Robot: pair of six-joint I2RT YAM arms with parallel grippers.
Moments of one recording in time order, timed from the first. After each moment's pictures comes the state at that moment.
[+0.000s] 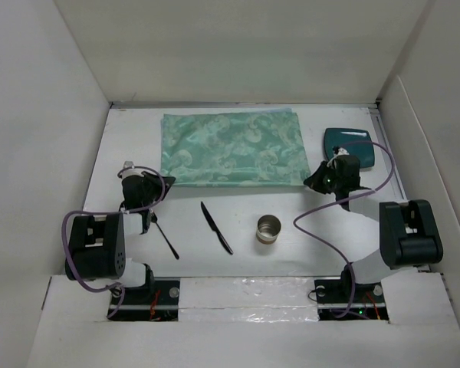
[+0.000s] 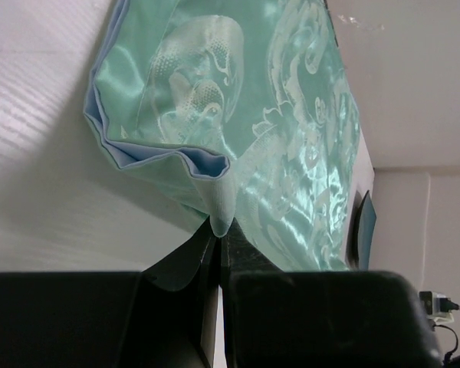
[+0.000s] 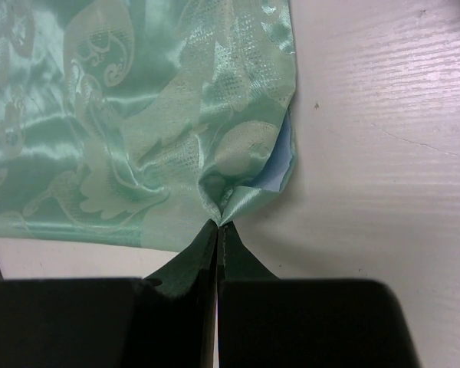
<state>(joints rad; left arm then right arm) 0.05 1.44 0.34 0.71 0.25 -1.03 0.05 1.52 0.63 0.26 -0.26 0.48</state>
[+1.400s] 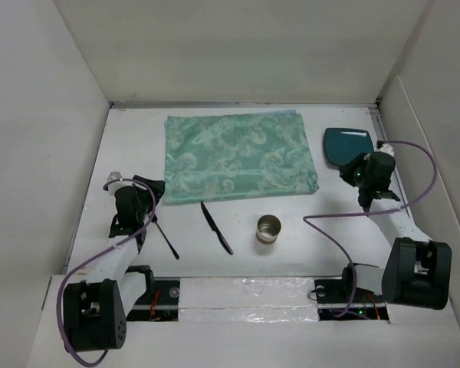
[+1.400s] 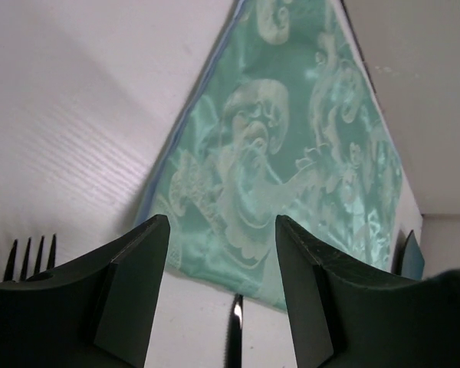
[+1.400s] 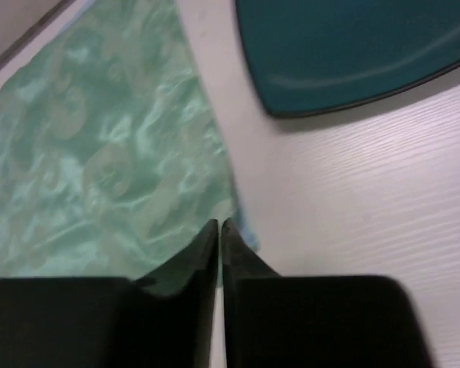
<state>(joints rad) 0.05 0.93 0.26 0.28 0.03 -0.94 -0.09 1.21 0.63 0.12 -0.10 0.49</state>
